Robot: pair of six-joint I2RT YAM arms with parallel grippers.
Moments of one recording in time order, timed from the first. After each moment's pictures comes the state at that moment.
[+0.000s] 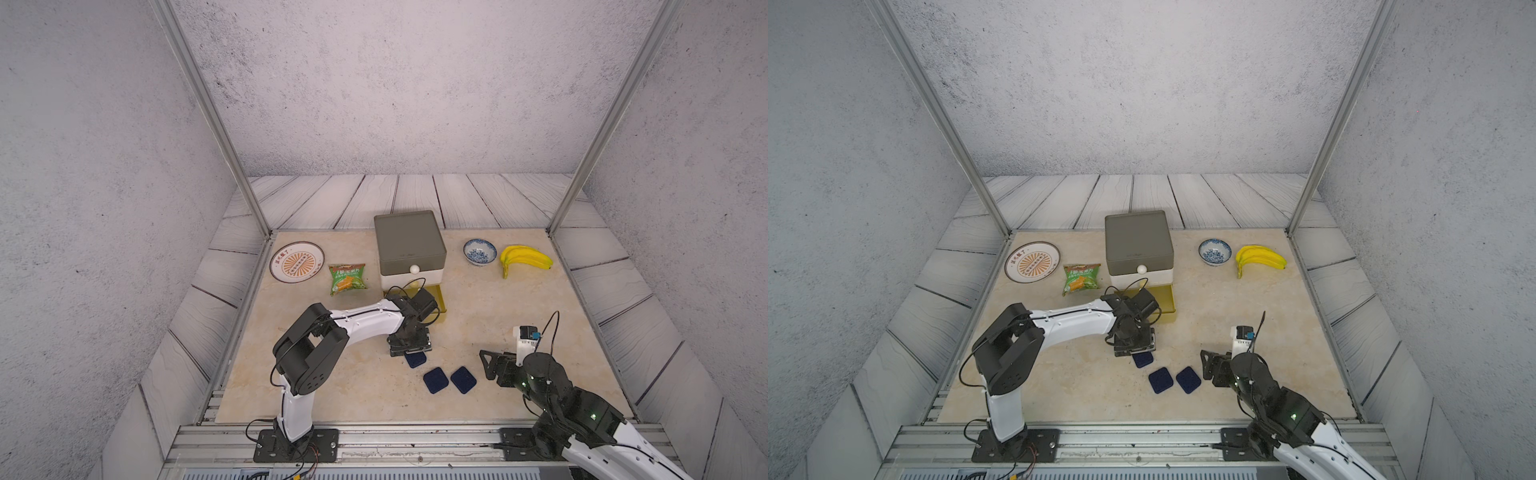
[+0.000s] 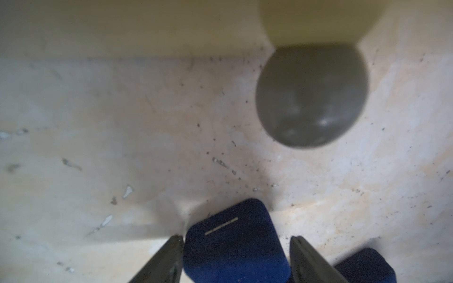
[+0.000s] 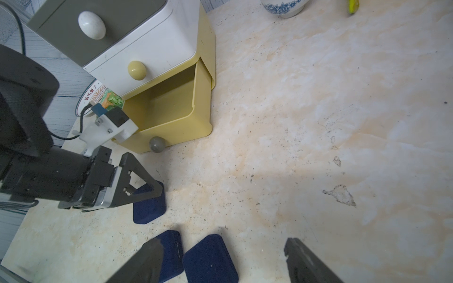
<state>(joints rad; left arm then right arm) -0.89 1.90 1.27 -0.74 0.13 -0.95 0.77 0.30 0.33 -0.65 0.25 0.71</state>
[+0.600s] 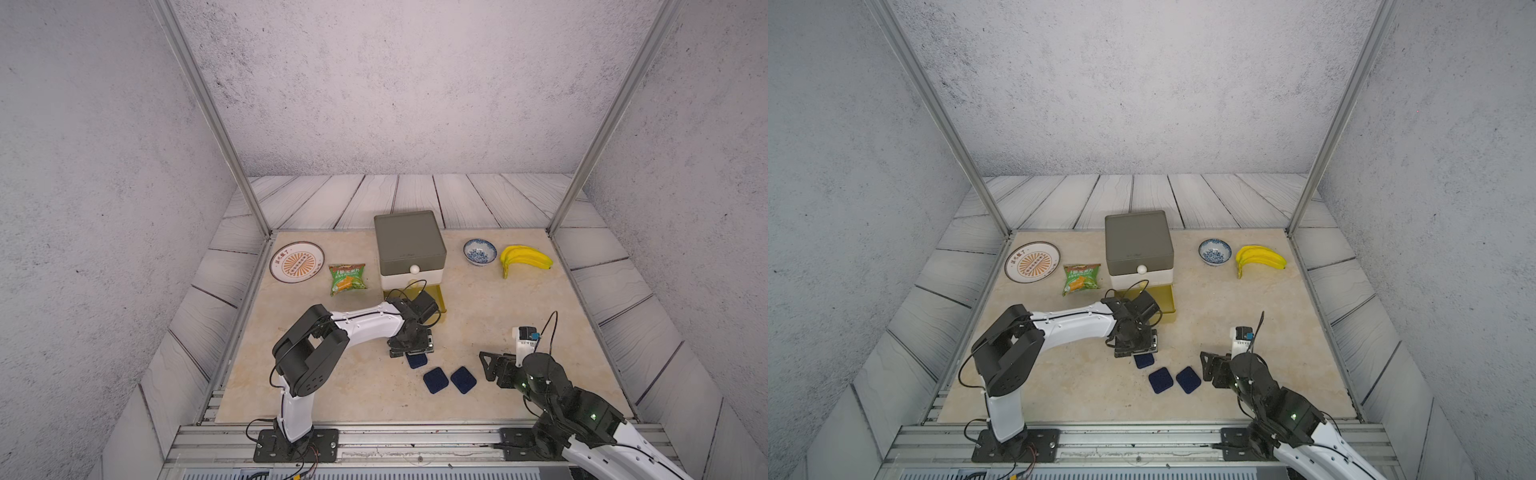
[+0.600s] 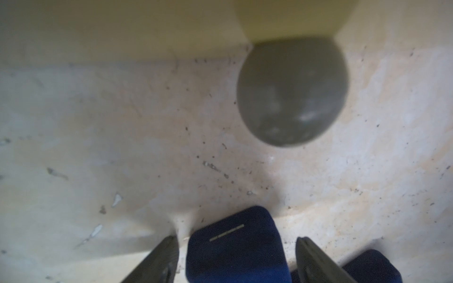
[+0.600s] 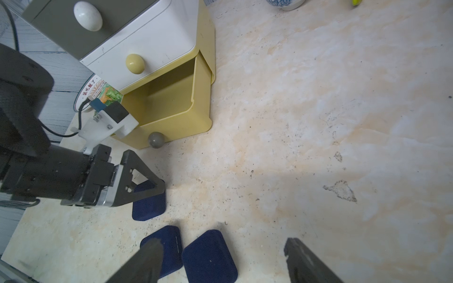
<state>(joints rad) -0.91 1.89 1.24 -0.70 0.12 -0.93 0.77 0.30 0.33 -0.67 0.24 0.71</state>
